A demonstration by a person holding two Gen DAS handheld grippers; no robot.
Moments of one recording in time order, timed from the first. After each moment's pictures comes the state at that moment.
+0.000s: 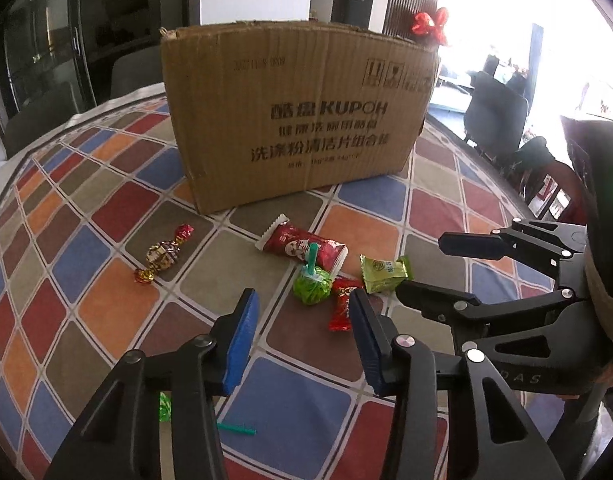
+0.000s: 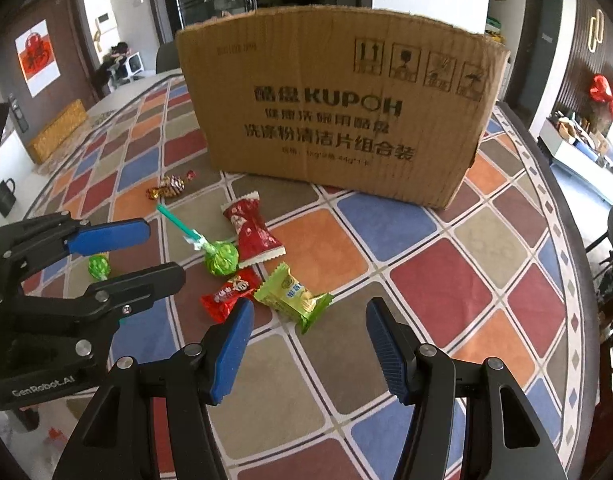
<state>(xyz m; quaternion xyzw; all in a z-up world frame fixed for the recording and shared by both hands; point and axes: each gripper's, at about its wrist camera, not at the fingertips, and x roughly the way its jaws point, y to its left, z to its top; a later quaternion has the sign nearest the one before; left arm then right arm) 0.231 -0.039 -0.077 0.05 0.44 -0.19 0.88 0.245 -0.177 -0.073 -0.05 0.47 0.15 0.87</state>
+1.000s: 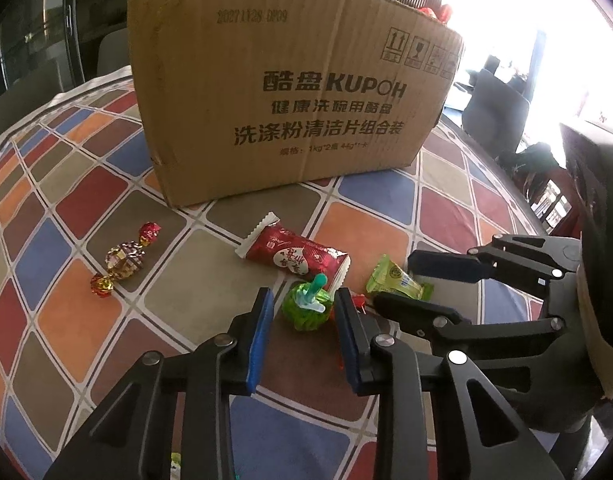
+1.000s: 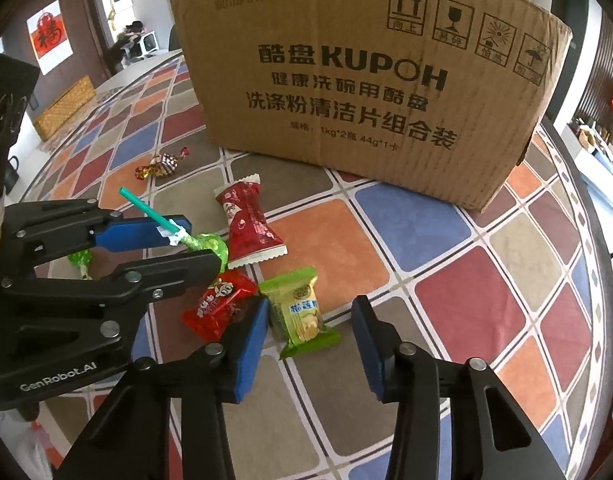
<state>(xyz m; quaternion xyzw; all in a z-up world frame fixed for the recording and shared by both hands) 0.263 -0.049 -0.102 0.02 0.46 -0.21 0.86 0.268 -0.168 -0.101 -0.07 0.49 0.18 0.85</state>
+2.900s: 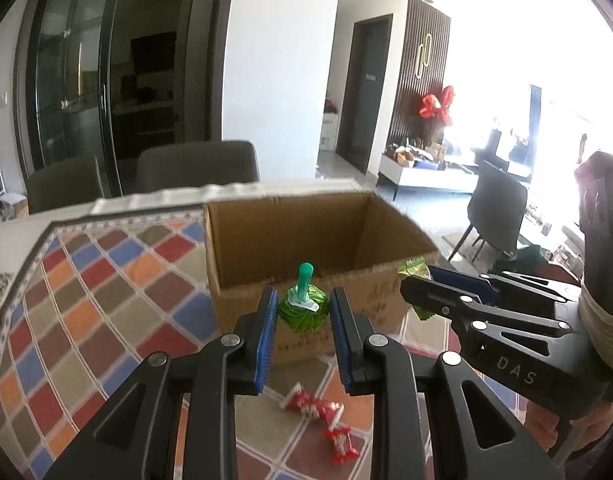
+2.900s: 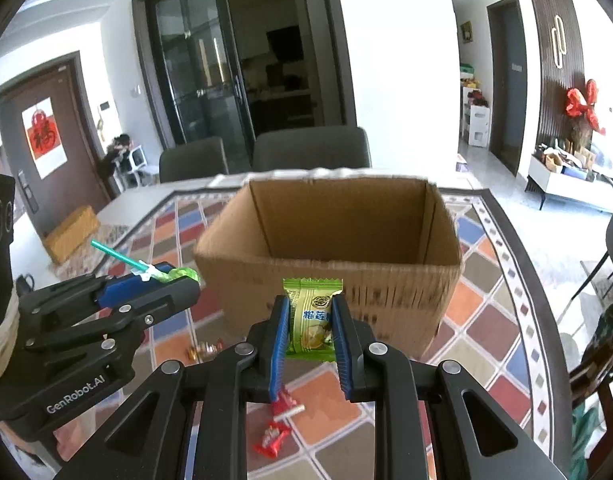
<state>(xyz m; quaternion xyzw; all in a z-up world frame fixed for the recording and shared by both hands) 0.279 -0.028 0.056 0.00 0.30 -0.17 0.94 0.283 -0.183 0.051 0.03 0.33 0.14 0.93</state>
